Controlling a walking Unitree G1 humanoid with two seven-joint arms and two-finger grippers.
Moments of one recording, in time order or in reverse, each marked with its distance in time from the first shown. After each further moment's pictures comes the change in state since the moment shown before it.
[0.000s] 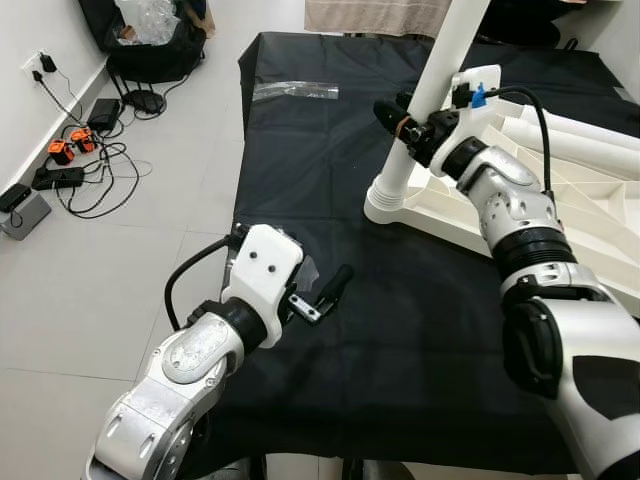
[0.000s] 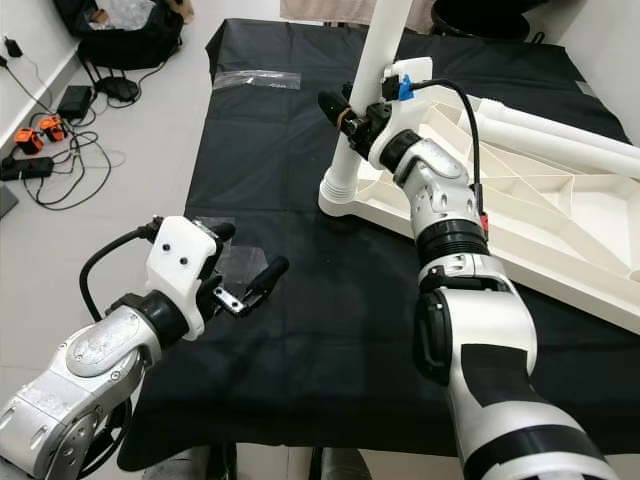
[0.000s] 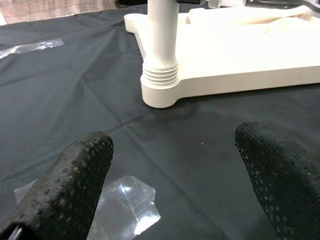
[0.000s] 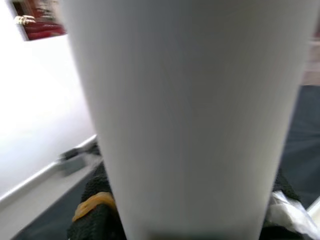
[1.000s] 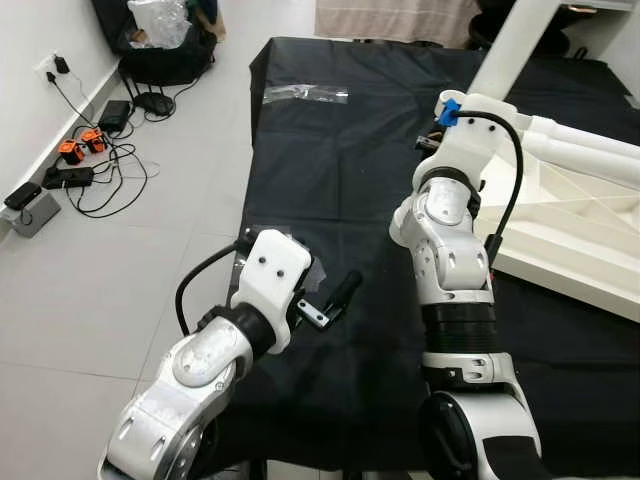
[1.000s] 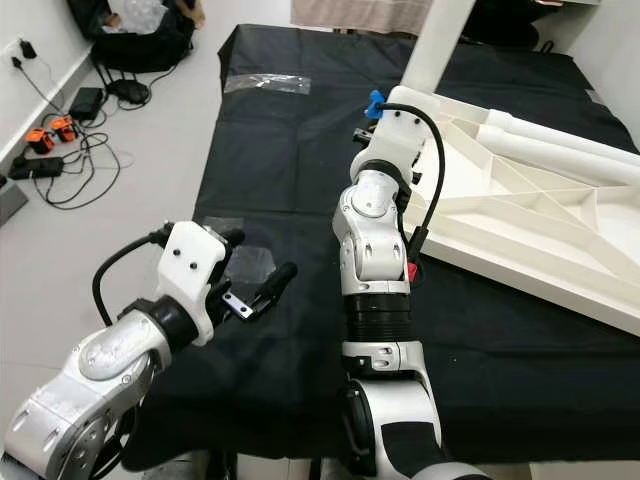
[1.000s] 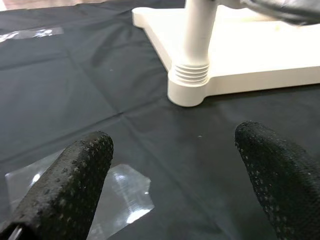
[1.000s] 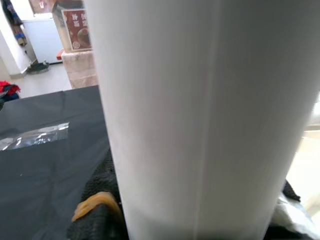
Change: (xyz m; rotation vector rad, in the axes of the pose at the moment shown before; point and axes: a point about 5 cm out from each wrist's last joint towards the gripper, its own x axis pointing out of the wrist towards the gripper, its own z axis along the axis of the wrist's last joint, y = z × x) left arm 0.001 -0.008 -0.010 -0.042 0.018 0.002; right arm -0.029 0.053 -0.005 -0.007 -0.015 -0.829
